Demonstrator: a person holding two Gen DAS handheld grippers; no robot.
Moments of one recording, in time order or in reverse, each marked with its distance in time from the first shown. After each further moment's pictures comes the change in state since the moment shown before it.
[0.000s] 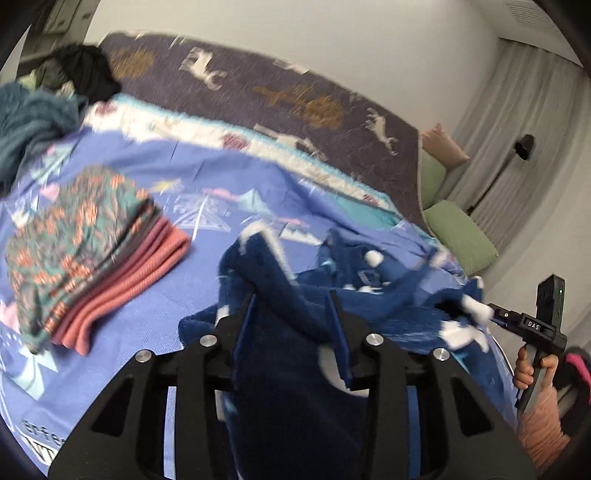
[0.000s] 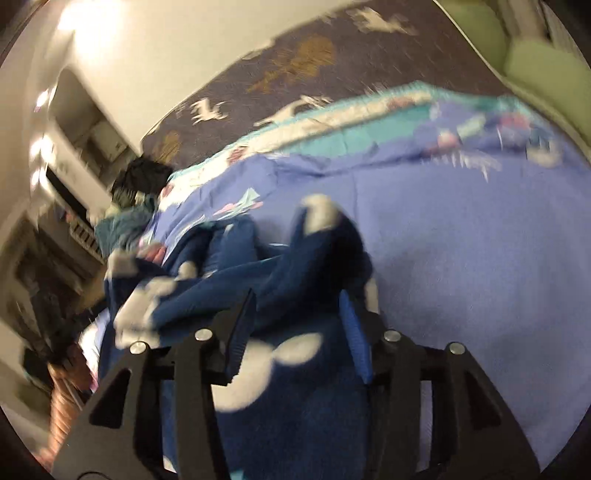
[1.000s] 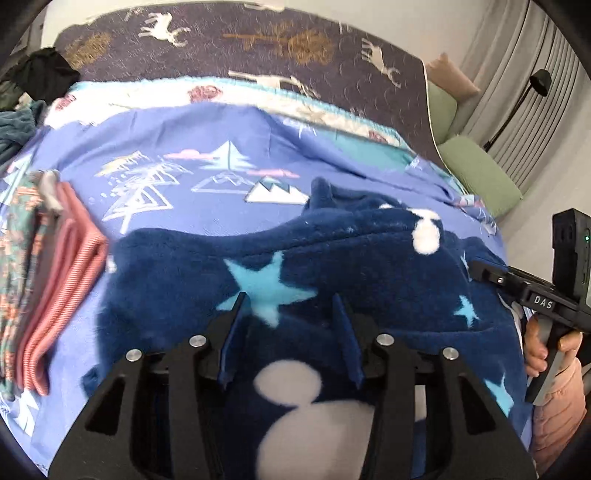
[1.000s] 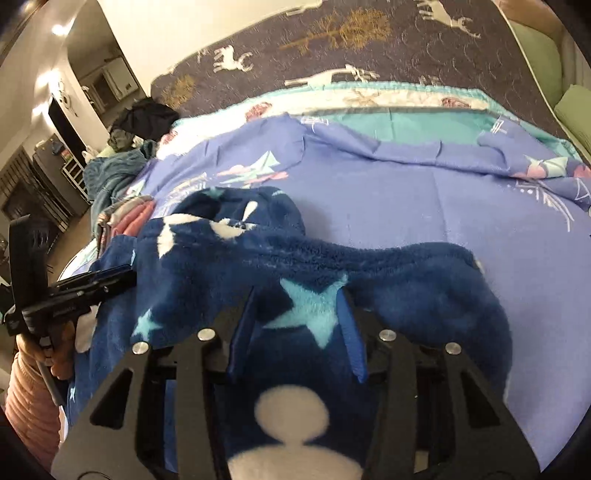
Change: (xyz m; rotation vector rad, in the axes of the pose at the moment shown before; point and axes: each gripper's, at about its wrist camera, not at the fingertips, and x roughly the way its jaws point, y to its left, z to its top) left arm 0.124 -0.041 0.017 0.109 0.235 0.088; right arm 0.102 0.047 0.024 -0.136 0.116 -0.038
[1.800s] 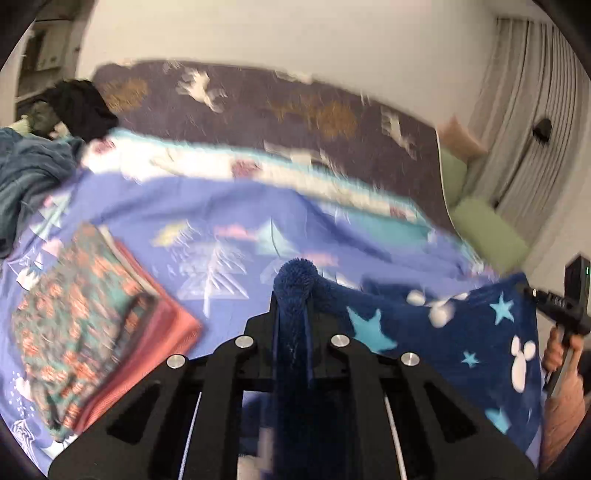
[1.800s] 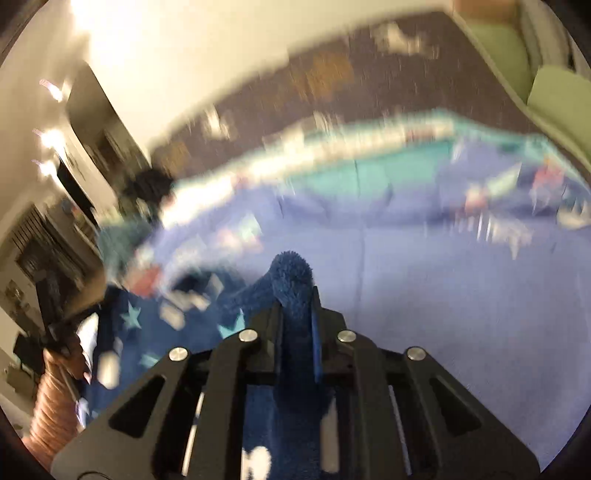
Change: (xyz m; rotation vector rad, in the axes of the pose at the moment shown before) left arm -0.067 0.052 0.030 -0.051 -0.272 0.061; right arm -0.070 -0.084 0.023 0.141 -0.228 0.078
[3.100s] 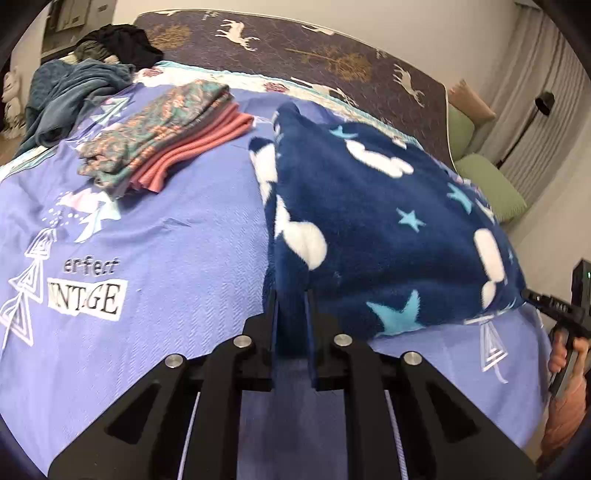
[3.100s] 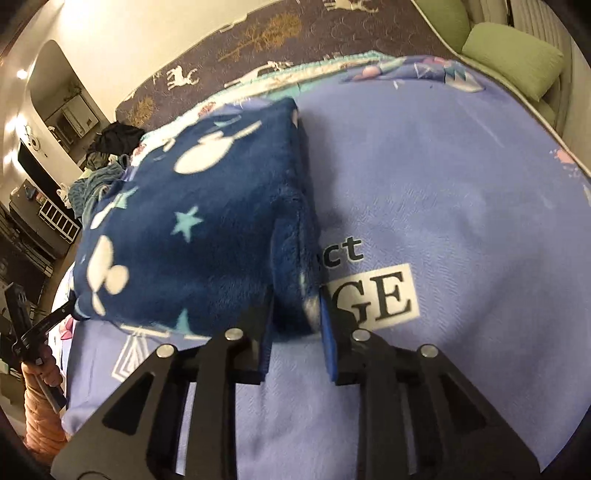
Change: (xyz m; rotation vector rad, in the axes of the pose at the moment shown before) left arm -0.159 0.007 -0.191 -0.082 0.191 0.042; right arm -0.130 0.013 -0.196 0.052 0.197 -0.200
